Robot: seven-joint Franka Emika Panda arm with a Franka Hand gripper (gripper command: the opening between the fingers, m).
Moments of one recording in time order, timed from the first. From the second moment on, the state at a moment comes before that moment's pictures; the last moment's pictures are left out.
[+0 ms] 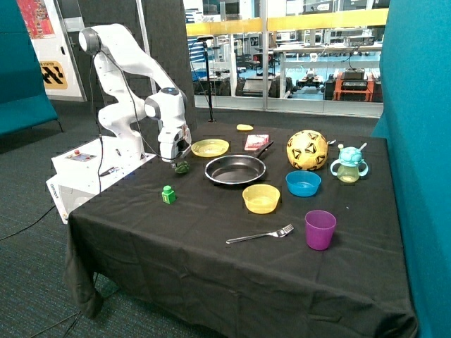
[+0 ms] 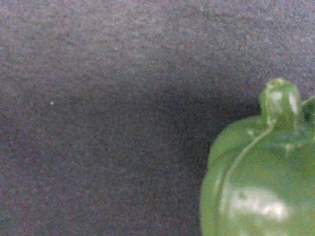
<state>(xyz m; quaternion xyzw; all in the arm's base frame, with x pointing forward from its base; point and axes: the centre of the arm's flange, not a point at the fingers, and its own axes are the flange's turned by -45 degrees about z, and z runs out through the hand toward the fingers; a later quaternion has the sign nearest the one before) 0.389 -0.125 0.308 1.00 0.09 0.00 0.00</state>
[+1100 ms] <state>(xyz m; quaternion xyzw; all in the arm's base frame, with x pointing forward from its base) 0.398 -0.126 0.295 1.00 0.08 0.00 0.00</state>
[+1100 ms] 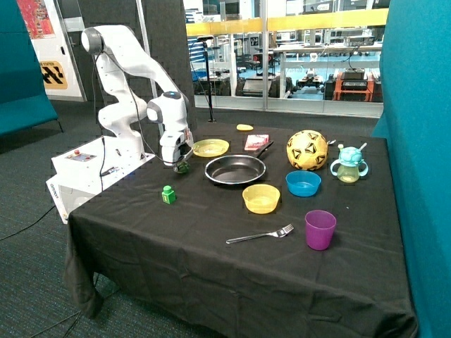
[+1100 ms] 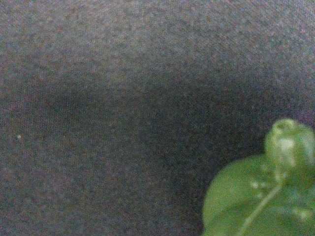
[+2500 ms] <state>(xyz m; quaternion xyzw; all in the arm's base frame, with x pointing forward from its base) 0.398 -0.127 0.287 1.00 0.06 0.00 0.00</state>
